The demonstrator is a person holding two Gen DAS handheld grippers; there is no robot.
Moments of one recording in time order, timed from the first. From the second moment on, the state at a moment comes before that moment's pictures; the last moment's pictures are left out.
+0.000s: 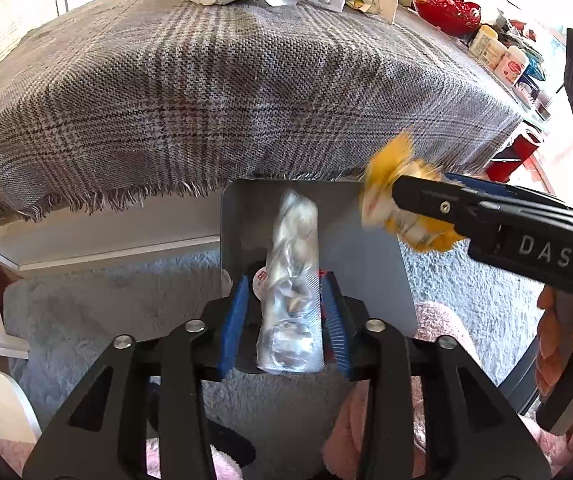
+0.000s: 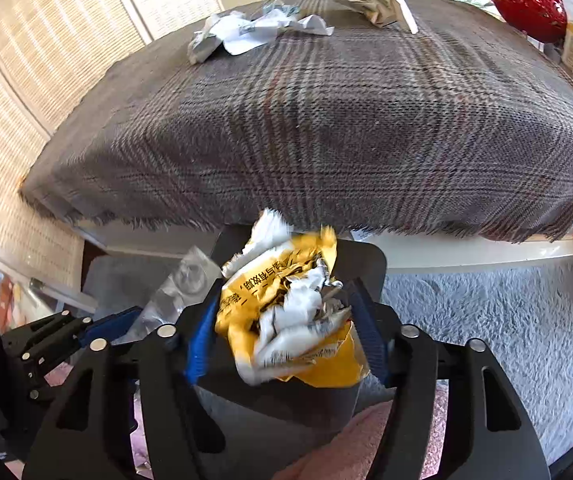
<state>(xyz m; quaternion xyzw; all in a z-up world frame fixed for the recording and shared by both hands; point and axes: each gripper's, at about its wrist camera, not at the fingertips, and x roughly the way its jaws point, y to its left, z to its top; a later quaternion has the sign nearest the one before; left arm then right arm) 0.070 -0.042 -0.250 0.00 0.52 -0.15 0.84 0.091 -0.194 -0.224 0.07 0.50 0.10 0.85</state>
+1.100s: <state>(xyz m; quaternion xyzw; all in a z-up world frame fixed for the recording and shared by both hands) 0.136 0.009 -0.159 -0.01 0.42 -0.11 0.90 0.146 -0.260 -0.139 0.11 0.41 0.04 0.90</state>
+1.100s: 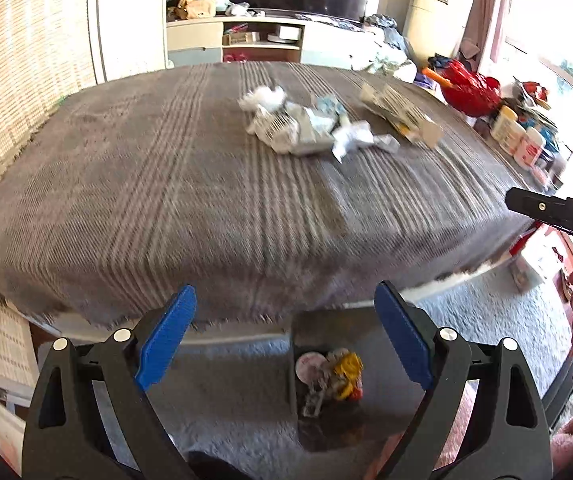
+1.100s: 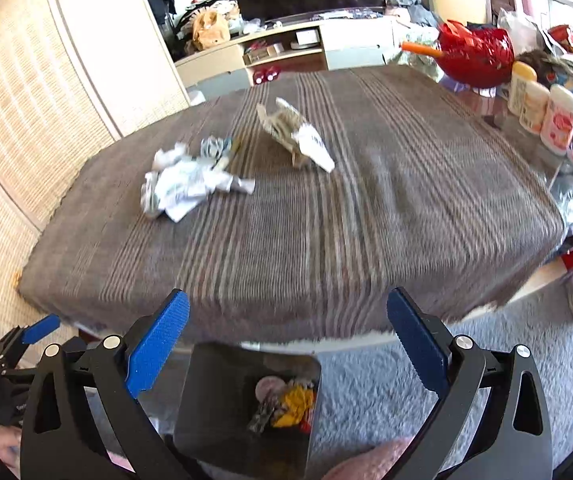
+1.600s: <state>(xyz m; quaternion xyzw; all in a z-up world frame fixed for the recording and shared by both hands) 0.210 0.003 -0.142 -0.03 0.41 -0.09 0.91 0.218 -0.266 -0.130 0.10 0.40 0.05 0.91</state>
